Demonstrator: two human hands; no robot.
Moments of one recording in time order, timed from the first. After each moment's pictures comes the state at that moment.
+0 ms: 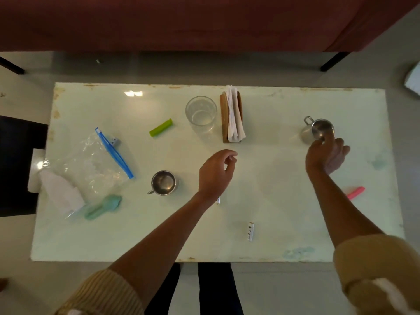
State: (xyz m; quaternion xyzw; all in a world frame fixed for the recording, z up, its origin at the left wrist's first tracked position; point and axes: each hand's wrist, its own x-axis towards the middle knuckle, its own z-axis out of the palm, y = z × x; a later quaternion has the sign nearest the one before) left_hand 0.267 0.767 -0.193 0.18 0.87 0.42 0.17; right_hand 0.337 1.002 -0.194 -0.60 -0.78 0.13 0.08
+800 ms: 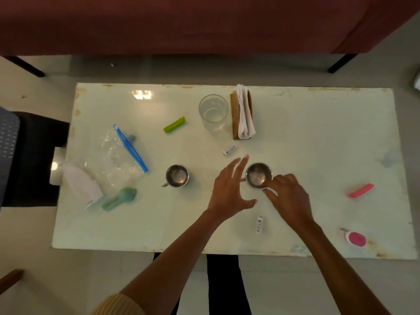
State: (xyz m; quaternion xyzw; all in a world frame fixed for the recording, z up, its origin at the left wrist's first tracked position) left_hand 0.307 0.720 -0.180 0.29 0.85 0.34 0.27; right_hand 0.394 0.865 -0.148 -0.17 -0.98 0.14 -0.05
